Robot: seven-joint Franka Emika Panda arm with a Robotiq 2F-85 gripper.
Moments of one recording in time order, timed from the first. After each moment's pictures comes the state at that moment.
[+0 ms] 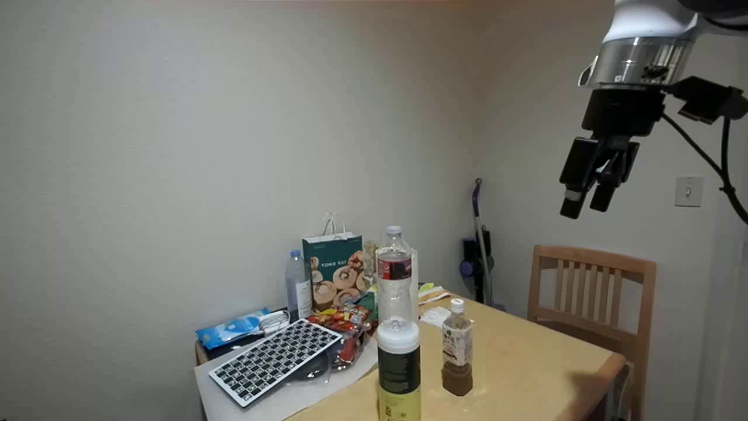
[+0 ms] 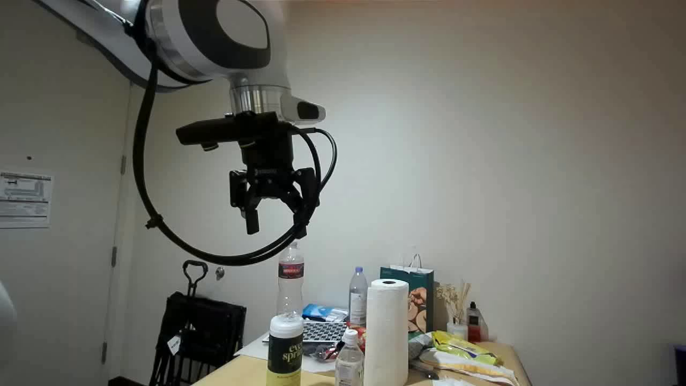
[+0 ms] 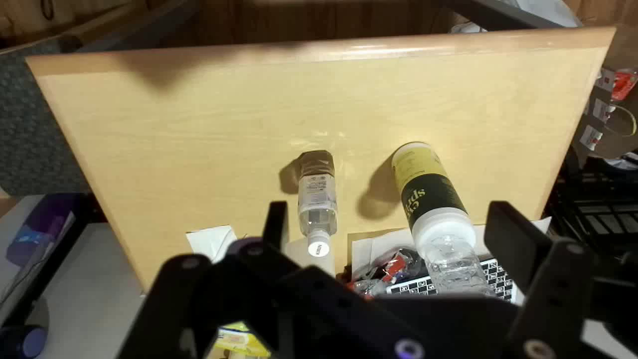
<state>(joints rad) -0.05 -0.92 -0.05 -2.67 -0.02 2.01 -0.01</state>
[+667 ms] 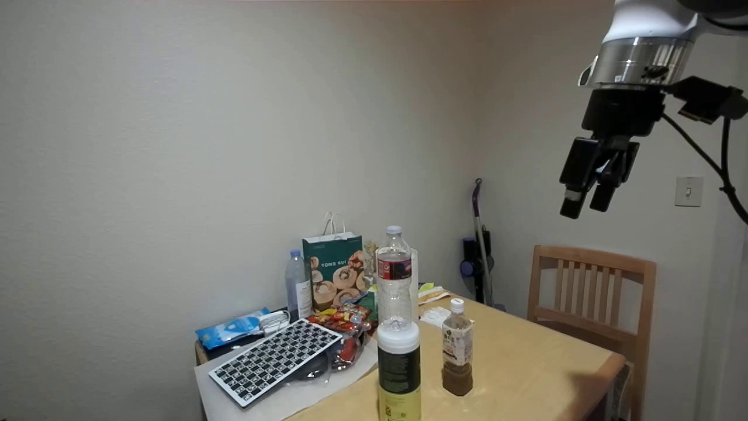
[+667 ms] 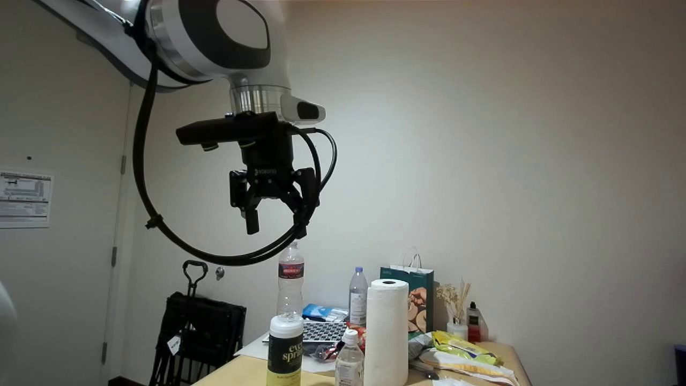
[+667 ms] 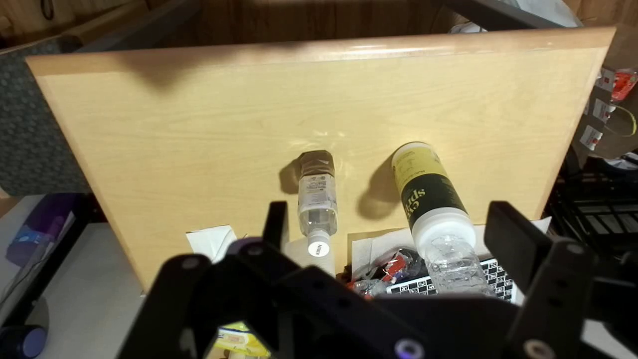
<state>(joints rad) -0.05 -0.92 -0.05 -2.67 -0.02 2.01 -0.01</state>
